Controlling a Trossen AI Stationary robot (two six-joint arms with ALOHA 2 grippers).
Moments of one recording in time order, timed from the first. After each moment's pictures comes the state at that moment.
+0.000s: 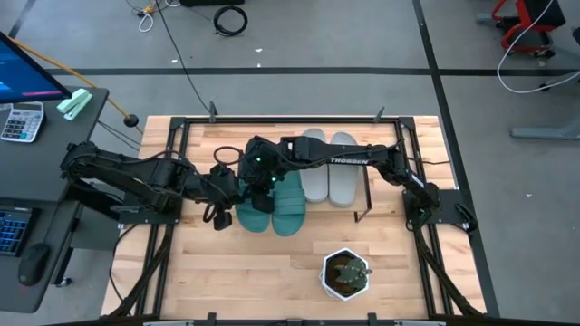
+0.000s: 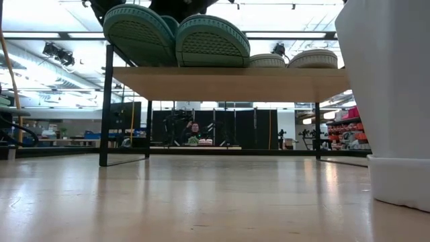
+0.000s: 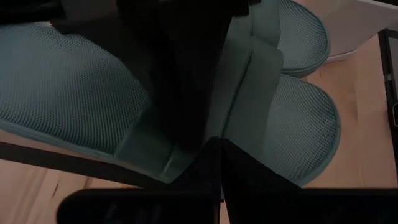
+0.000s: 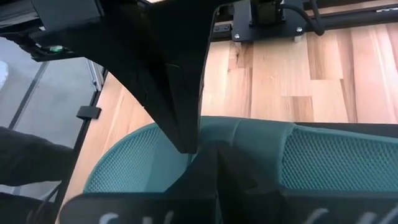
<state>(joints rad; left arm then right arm) -0.23 1.13 1.09 -0.80 -0.23 -0.37 -0.06 2.28 2.28 -0.82 -0.35 0.07</state>
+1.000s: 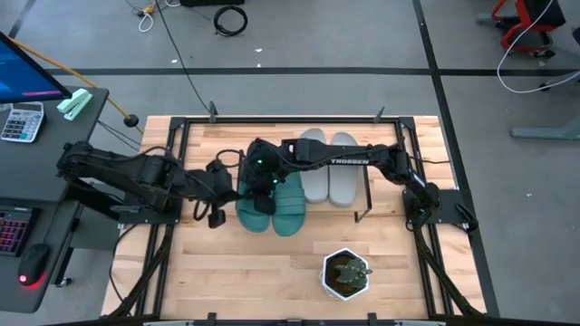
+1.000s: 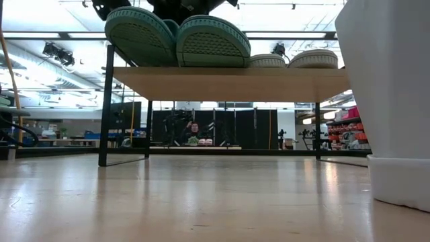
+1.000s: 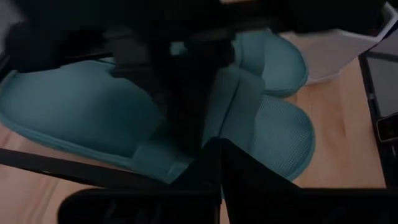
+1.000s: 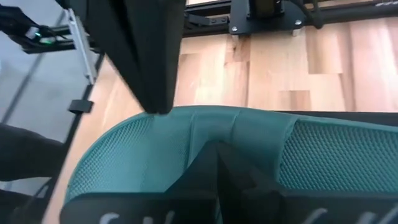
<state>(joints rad) -0.25 1.06 1.09 -0.77 -0.27 -0.35 -0.07 2.27 2.19 -0.81 -0.31 0.02</state>
